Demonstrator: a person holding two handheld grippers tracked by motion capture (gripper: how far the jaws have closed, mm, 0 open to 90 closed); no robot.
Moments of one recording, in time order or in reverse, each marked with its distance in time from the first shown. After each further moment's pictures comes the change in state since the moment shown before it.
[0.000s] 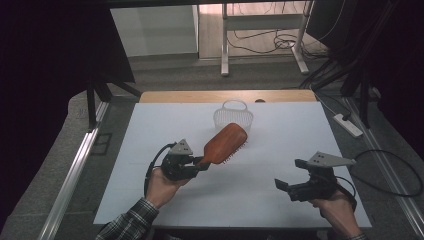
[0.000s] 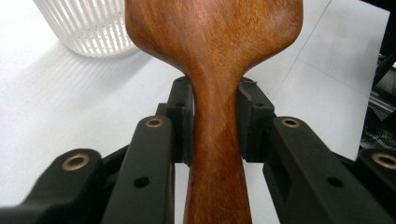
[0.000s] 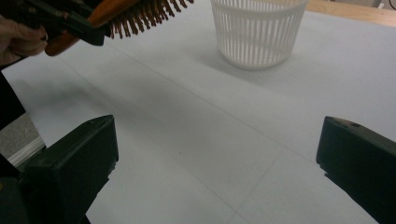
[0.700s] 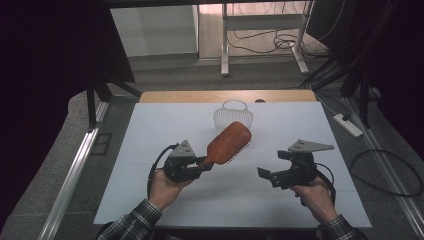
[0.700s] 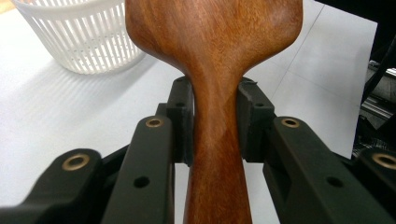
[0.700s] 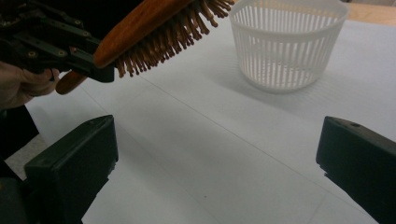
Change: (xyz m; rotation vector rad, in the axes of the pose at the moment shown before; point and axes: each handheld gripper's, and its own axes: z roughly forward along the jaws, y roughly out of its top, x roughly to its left) left arm -0.010 0.003 0.001 -0.043 0.002 0.023; right arm 0.010 0.029 0.038 0.004 0.057 0.064
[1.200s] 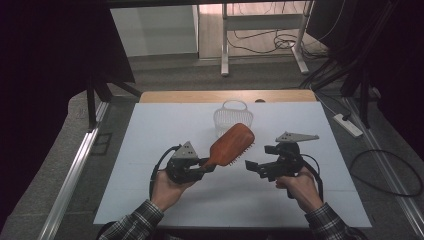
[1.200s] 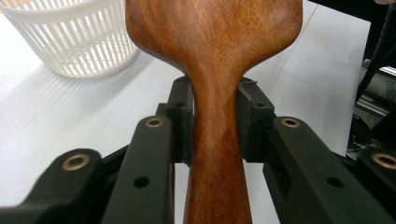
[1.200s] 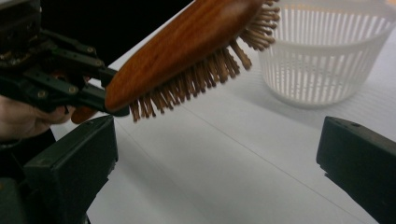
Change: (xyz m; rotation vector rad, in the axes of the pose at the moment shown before) left arm -0.006 0.002 0.003 -0.004 -0.012 0.013; right arm 0.005 0.019 0.028 0.004 0.068 0.053
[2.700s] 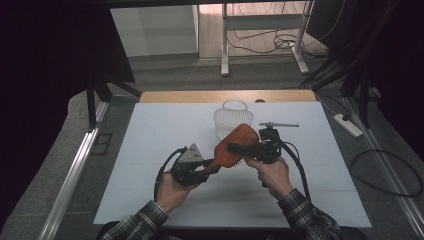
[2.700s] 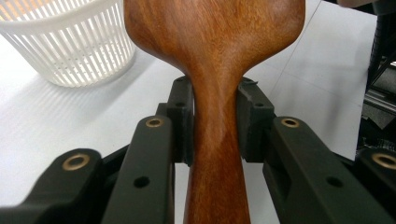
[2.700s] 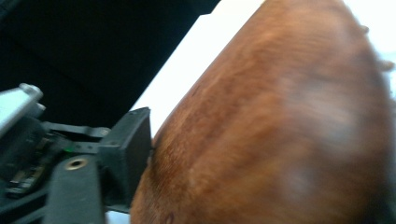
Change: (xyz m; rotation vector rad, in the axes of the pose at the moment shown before) left arm -0.009 0.001 0.012 -0.003 0.022 0.039; right arm 0.002 0.026 0.049 -0.026 0.085 0.295
